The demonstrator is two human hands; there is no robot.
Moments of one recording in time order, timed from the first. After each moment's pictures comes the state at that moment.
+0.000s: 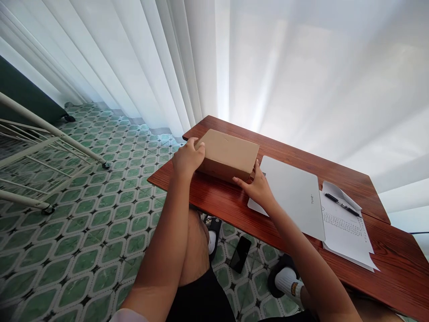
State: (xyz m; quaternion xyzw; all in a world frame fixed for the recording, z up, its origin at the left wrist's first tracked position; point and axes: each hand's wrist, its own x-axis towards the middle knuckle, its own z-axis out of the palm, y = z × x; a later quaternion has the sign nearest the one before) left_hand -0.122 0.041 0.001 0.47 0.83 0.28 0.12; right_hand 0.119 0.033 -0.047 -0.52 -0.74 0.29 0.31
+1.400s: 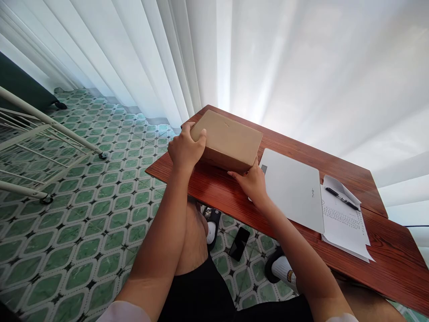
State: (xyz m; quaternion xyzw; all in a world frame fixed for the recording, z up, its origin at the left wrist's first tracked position) left_hand -0.114 0.032 0.001 0.48 0.82 0.33 0.02; right_hand 0.096 0.027 -0.052 -0.58 -0.70 0.25 0.32
